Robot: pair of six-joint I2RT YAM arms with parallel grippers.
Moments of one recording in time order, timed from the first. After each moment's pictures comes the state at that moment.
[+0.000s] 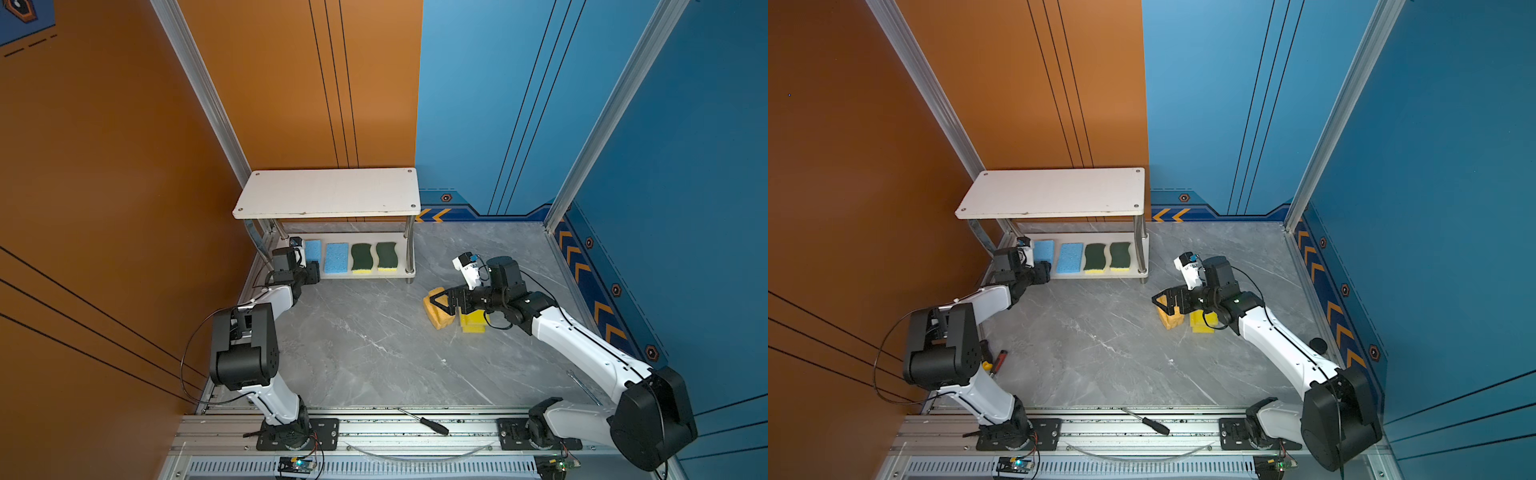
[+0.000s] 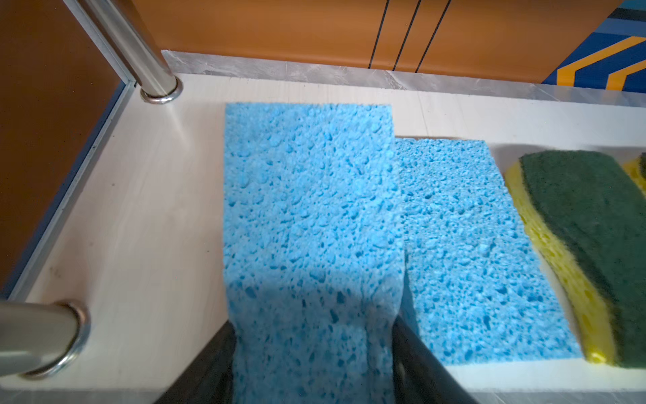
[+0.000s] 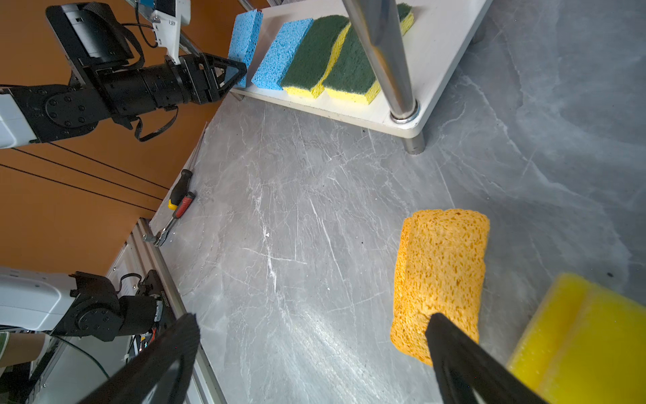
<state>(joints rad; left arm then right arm) 0.15 1.69 0.94 0.14 0.13 -0.01 0.42 1.27 0.90 -0.30 -0.53 0.27</state>
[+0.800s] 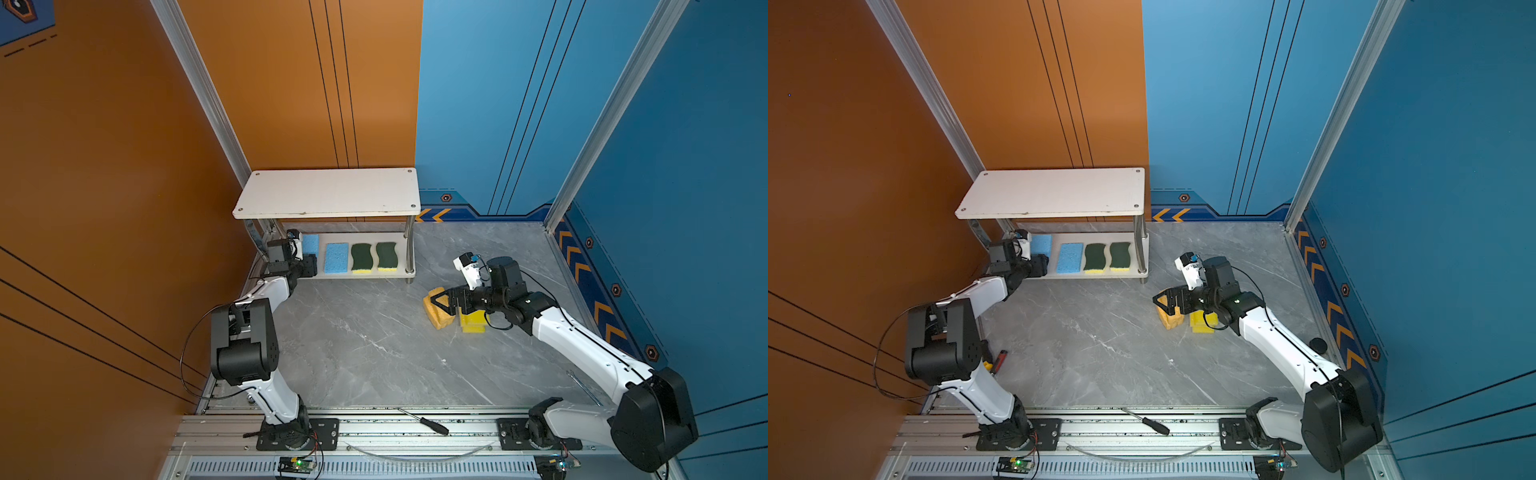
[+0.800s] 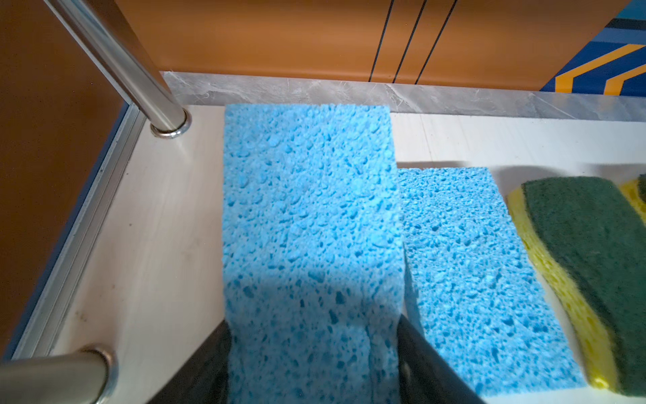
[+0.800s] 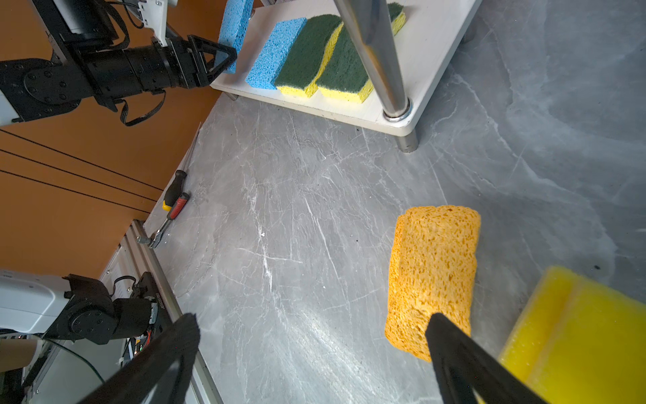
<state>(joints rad) 0.17 1.72 1.05 0.04 0.16 0.04 0.42 1.27 0.90 -0.31 -0.51 0.27</state>
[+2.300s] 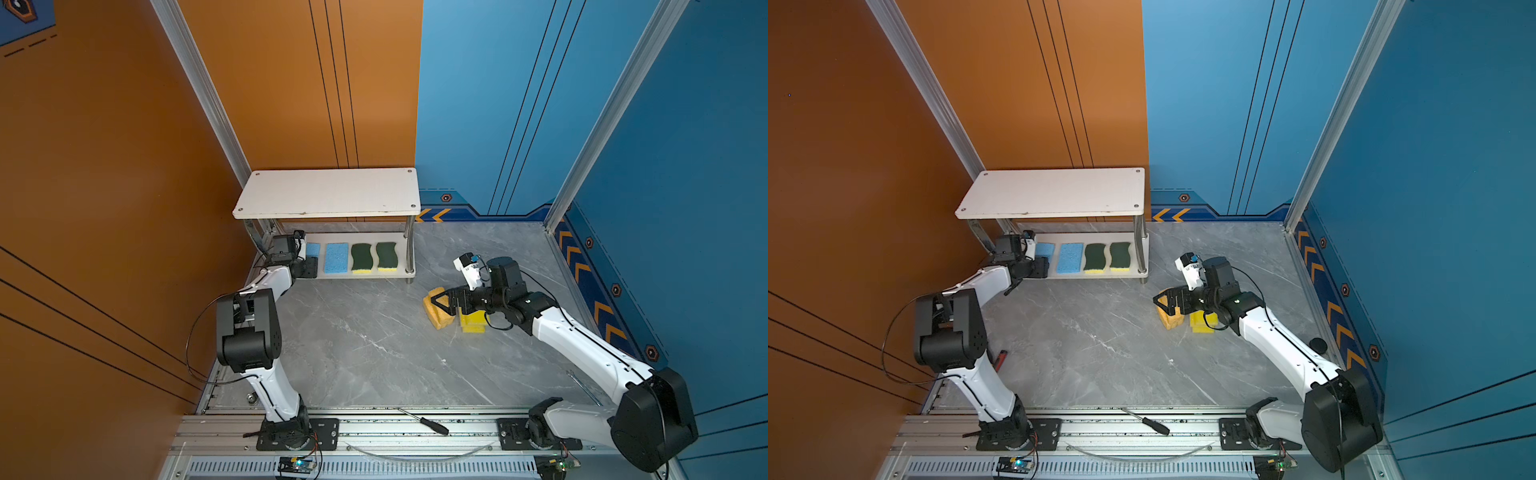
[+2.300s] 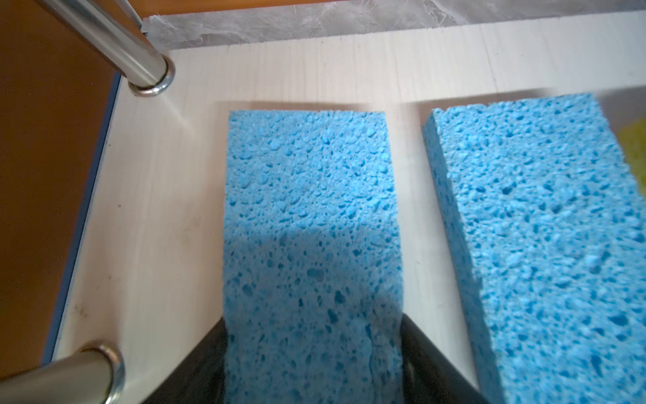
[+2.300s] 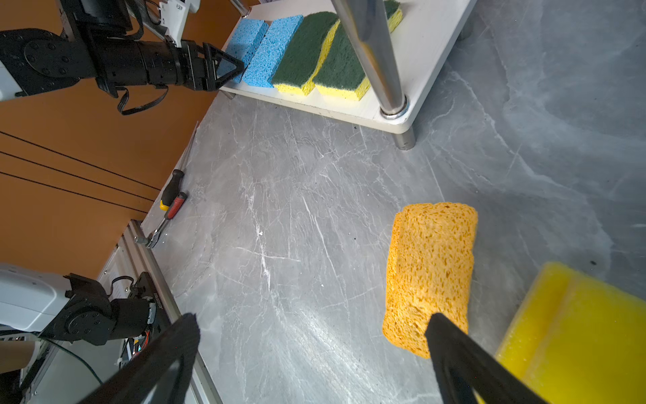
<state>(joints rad) 0.15 1.82 1.20 -0.19 0.06 0.14 0.42 1.27 0.90 -0.31 -0.51 0.27</state>
